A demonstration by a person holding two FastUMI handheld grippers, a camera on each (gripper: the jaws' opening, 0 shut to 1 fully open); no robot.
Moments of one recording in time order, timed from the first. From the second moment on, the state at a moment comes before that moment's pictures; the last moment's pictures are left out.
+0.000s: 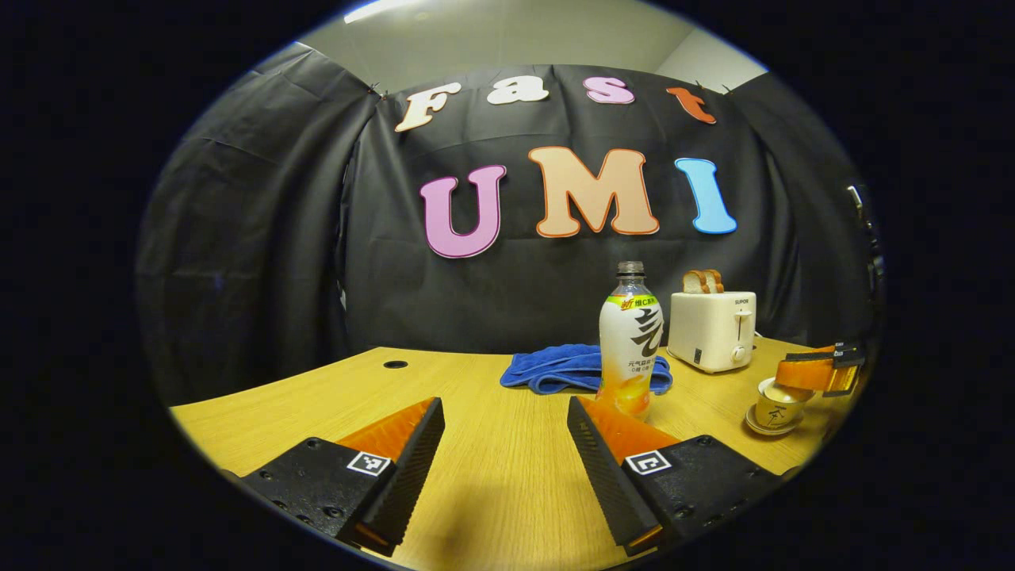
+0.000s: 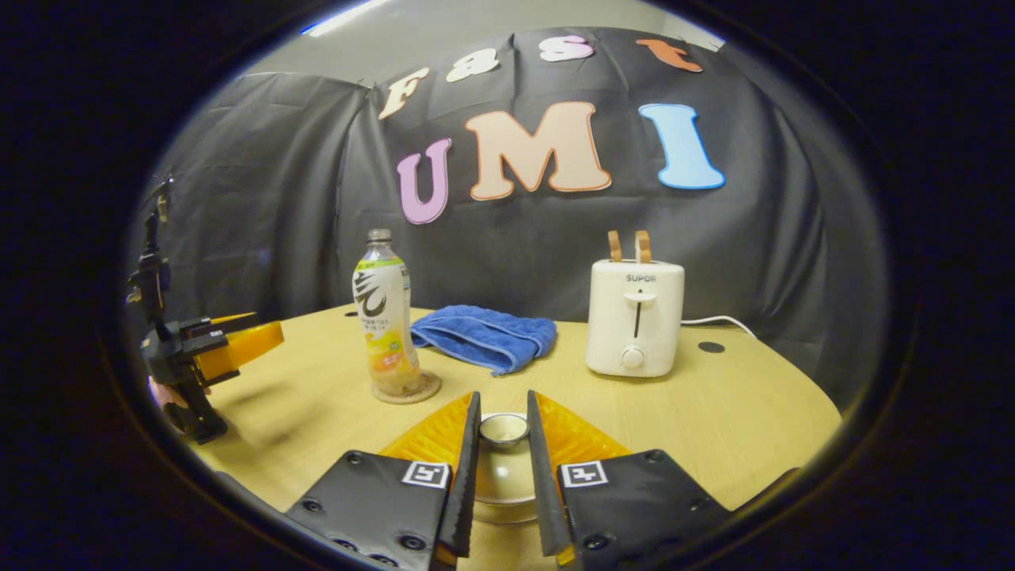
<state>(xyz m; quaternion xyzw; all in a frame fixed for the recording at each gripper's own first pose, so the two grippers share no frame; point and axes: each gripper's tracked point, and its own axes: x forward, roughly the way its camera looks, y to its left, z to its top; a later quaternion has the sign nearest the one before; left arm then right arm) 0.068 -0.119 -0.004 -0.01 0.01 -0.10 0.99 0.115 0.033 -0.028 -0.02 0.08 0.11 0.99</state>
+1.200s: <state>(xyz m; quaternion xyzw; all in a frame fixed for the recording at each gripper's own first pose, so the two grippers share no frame) 0.068 -0.119 -0.004 -0.01 0.01 -0.10 1.00 0.077 -0.005 -0.002 0.00 0.00 0.04 1.00</state>
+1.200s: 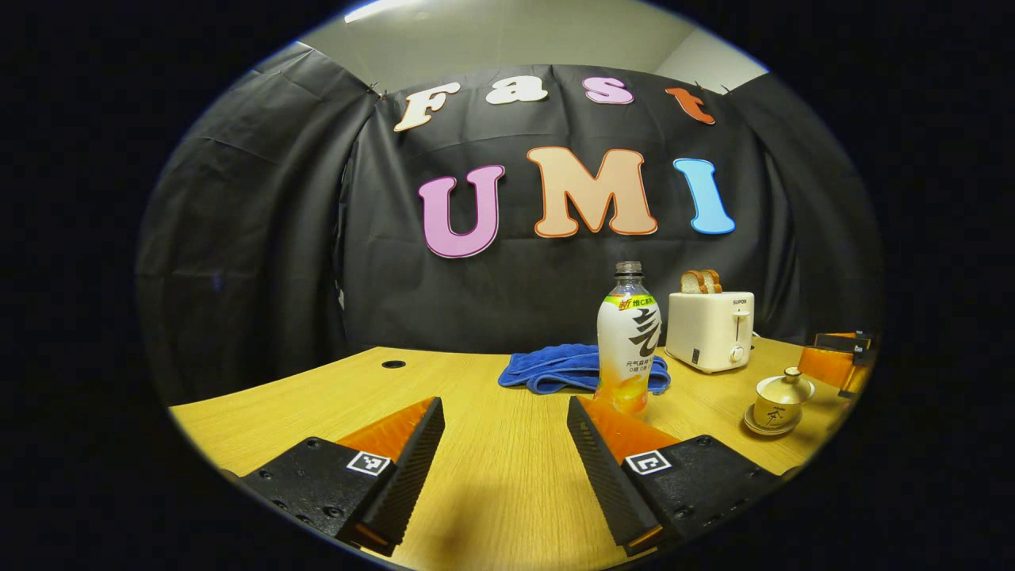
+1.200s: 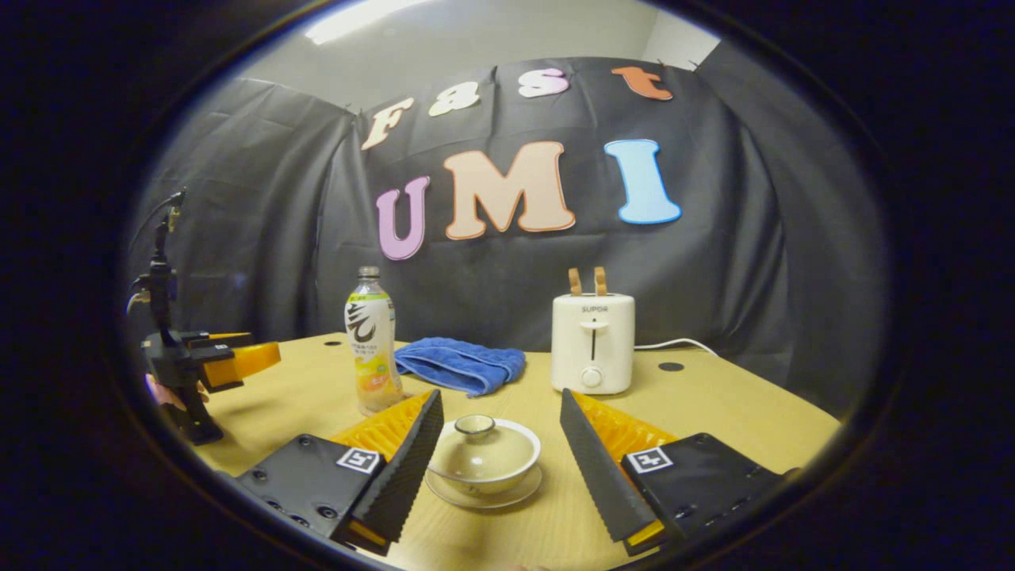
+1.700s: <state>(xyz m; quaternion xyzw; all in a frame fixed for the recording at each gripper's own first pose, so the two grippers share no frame) 0.045 -0.110 -0.003 -0.01 0.00 -0.07 1.00 0.046 -0.052 0.000 0.00 0.00 -0.05 1.00</state>
